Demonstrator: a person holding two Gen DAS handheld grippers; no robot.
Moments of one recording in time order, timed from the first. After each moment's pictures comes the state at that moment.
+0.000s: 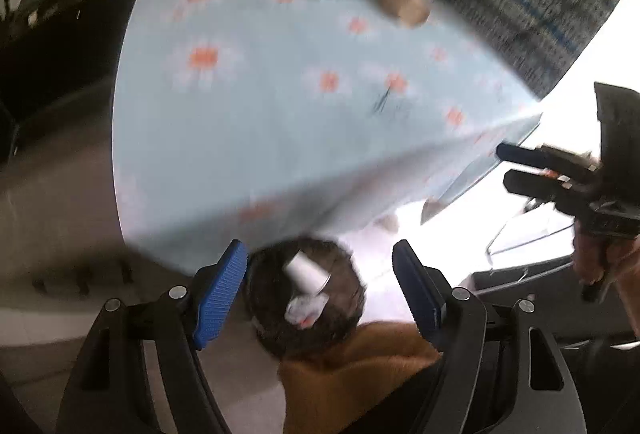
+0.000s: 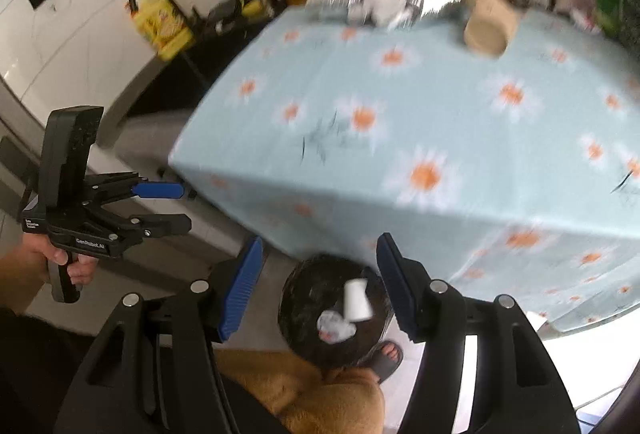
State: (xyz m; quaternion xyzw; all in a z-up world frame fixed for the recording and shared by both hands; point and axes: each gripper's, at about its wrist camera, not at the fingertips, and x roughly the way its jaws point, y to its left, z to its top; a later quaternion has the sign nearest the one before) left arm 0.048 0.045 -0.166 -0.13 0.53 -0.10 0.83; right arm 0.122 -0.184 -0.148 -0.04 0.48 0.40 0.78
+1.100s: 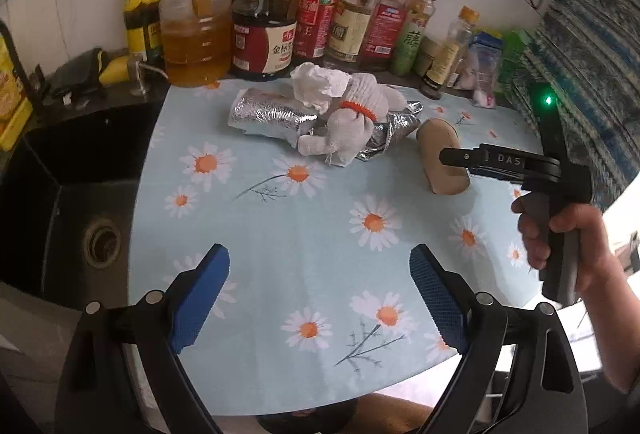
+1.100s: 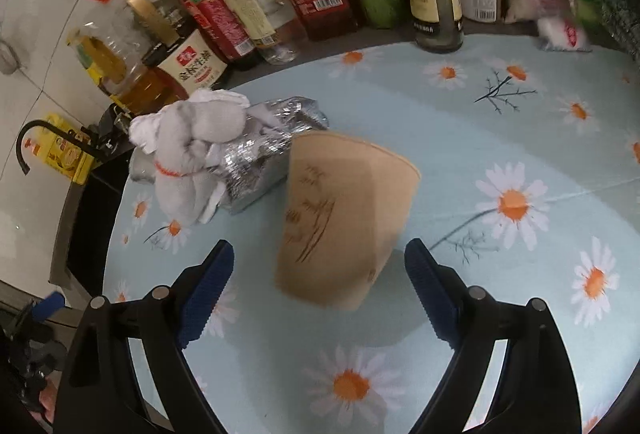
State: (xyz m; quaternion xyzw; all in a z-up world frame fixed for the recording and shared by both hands) left arm 0.192 0.024 -0.083 -0.15 0.46 0.06 0.87; right arm 0.418 -0.185 -0.165 0.04 0.55 0.31 0.78
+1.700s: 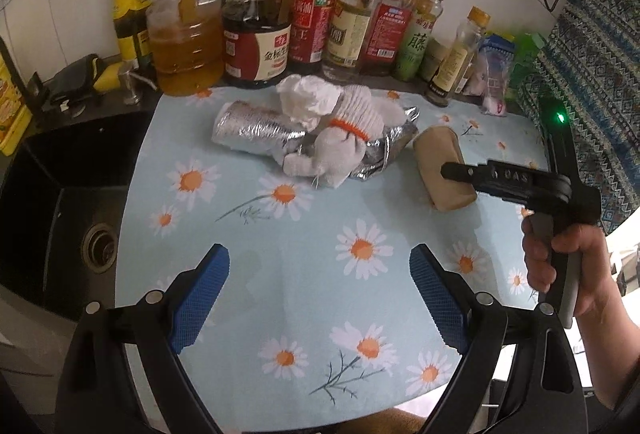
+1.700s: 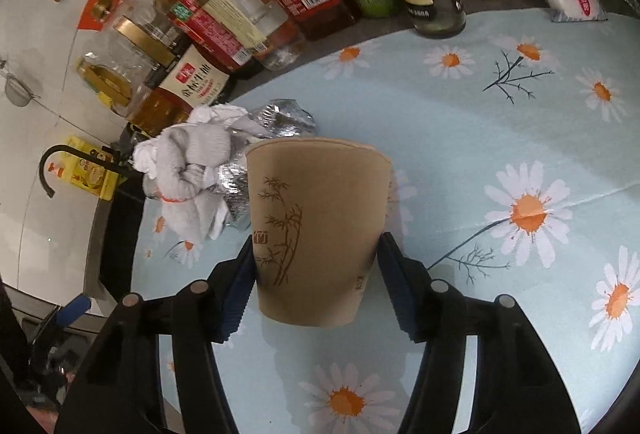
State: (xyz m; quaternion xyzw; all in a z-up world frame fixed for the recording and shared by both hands) left arm 0.230 0.011 -0.080 -0.14 0.47 0.07 0.87; right arm 0.428 -0.202 -0.165 0.09 0.54 0.34 0.76
